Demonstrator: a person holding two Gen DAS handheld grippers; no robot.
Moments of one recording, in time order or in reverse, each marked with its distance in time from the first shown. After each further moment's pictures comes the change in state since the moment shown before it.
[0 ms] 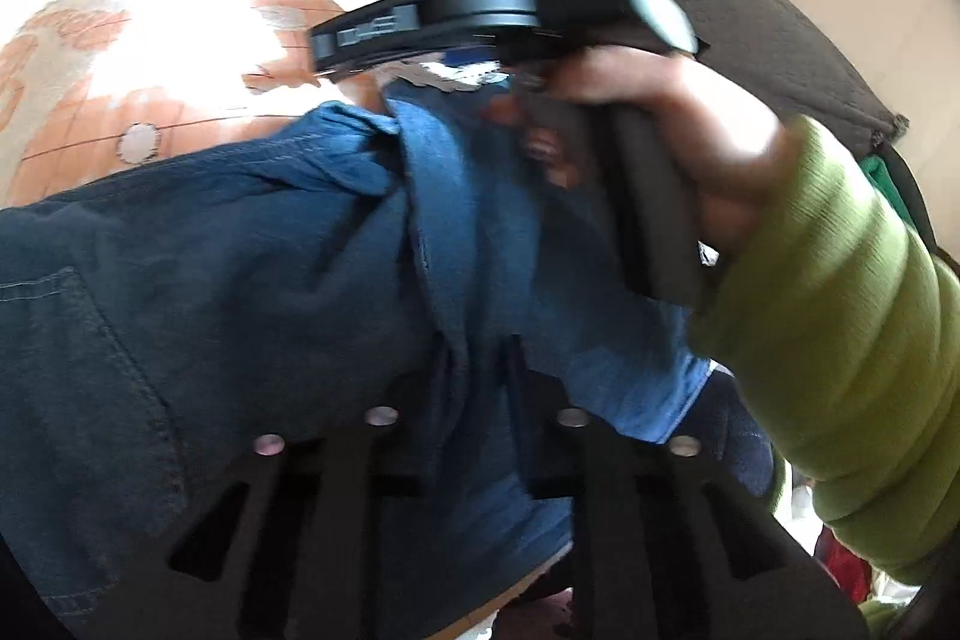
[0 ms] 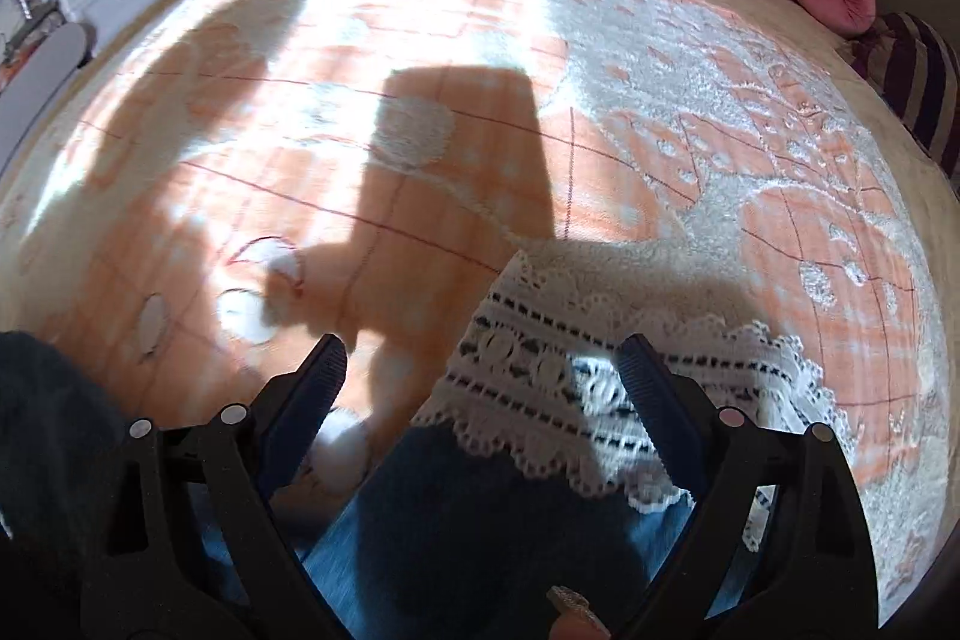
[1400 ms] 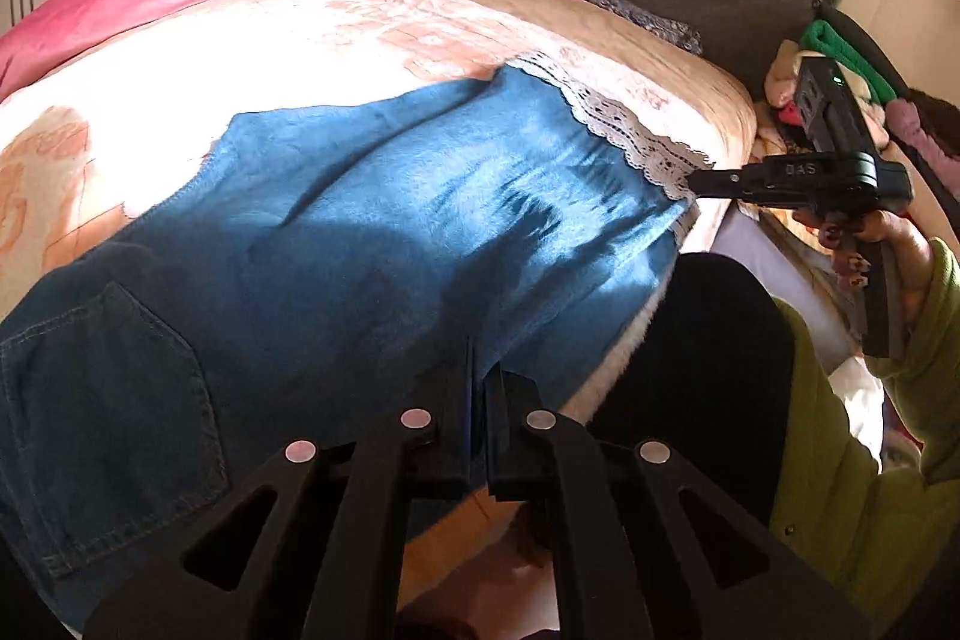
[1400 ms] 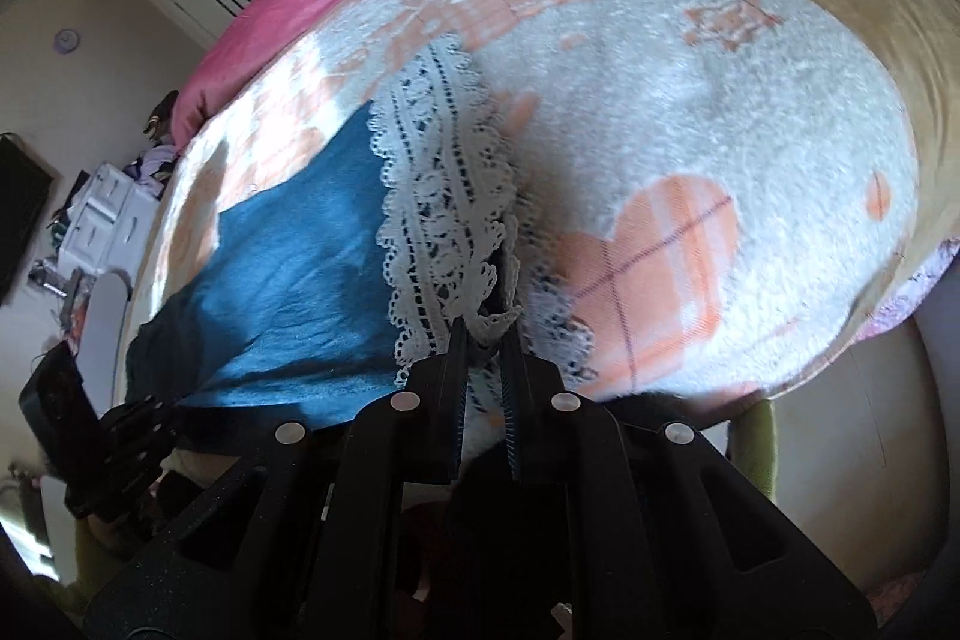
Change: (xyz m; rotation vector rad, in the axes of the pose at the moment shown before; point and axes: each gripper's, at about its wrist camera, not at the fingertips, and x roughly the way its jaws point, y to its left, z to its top) left arm -0.031 -0.033 -0.035 0.305 0.026 0.042; right arm -0.156 -0.146 -0.276 0.653 -0.090 0.198
